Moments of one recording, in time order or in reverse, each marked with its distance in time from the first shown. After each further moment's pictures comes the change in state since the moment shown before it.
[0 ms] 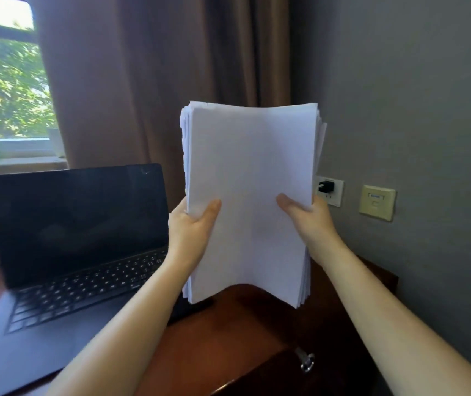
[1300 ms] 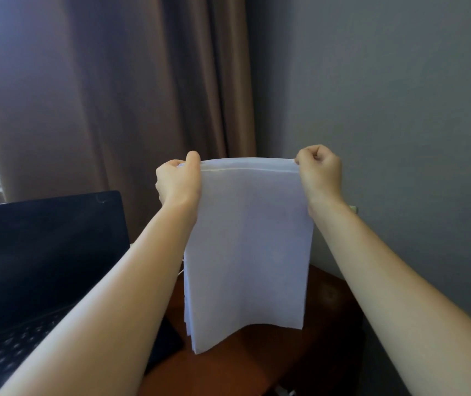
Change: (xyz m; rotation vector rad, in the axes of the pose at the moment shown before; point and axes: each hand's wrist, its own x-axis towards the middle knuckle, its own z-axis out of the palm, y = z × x) left_hand 0.081 0.072 0.068 0.081 0.156 -0.206; right_hand 0.069 -0.076 -0.020 -0.298 0.499 -0.217
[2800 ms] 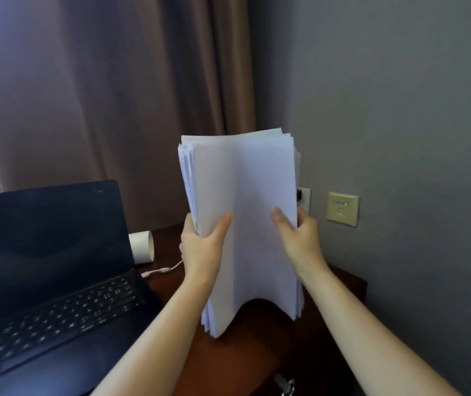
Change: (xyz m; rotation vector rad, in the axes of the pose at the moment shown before) left_hand -0.056 -0.112 0.000 -0.181 -0.176 0.068; right_hand -0.076 0.086 -0.010 0.219 -0.290 0.106
